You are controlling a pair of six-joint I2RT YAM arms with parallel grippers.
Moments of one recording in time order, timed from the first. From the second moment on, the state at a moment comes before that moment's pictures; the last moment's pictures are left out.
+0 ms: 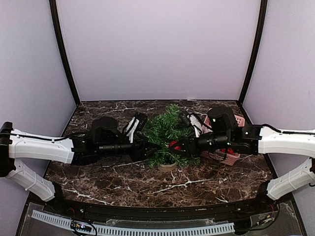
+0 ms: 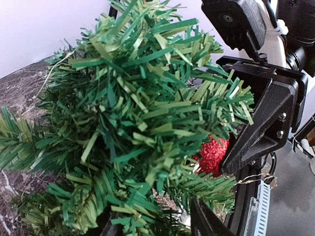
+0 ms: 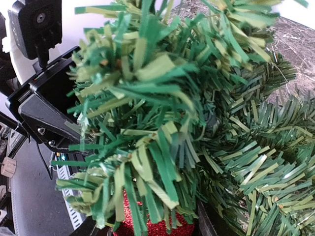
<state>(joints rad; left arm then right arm) -1.01 1.35 0.76 0.28 0.14 -0.27 0.96 1.24 0.86 -0.14 -0.26 0.34</state>
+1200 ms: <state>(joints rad) -0.82 1.11 0.90 -0.16 0.02 -0.40 0.94 1.06 1.01 -0.35 0.01 0.40</state>
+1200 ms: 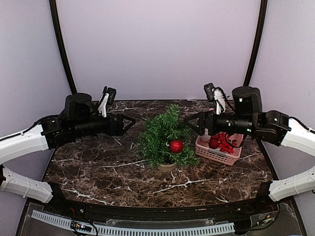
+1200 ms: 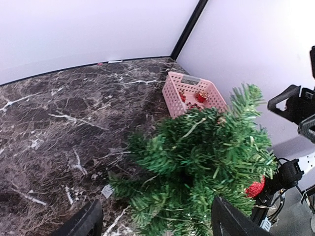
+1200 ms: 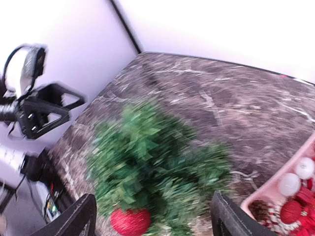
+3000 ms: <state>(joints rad) -0.21 1.15 0.95 -0.33 0.17 -0.10 0.17 1.93 1.36 -0.51 0.52 0.30</state>
